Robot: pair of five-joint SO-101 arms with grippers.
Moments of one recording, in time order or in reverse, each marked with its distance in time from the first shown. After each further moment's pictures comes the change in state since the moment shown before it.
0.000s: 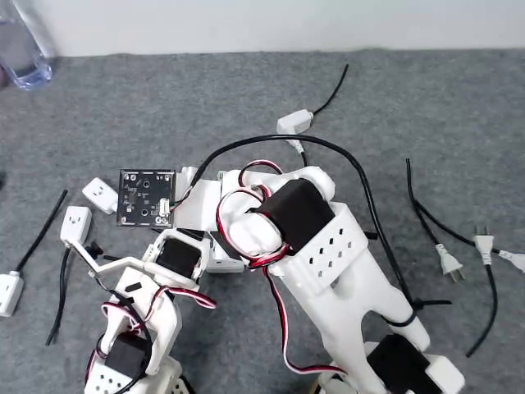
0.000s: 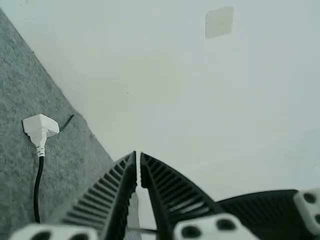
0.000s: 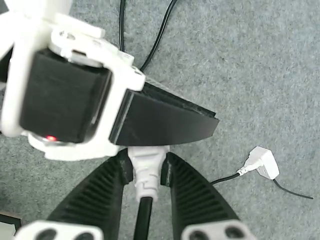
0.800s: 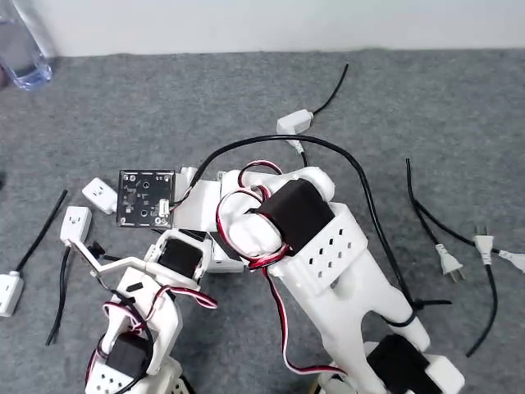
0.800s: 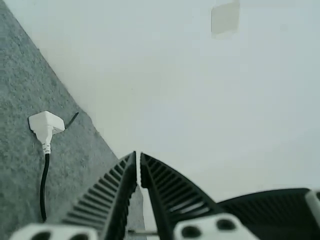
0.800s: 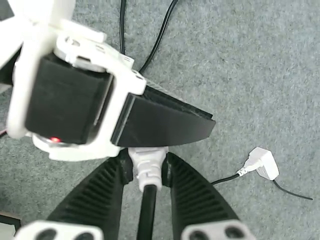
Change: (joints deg) left arm -0.8 0.0 0.5 0.4 -0.4; right arm 0.0 0.0 0.0 0.0 -0.1
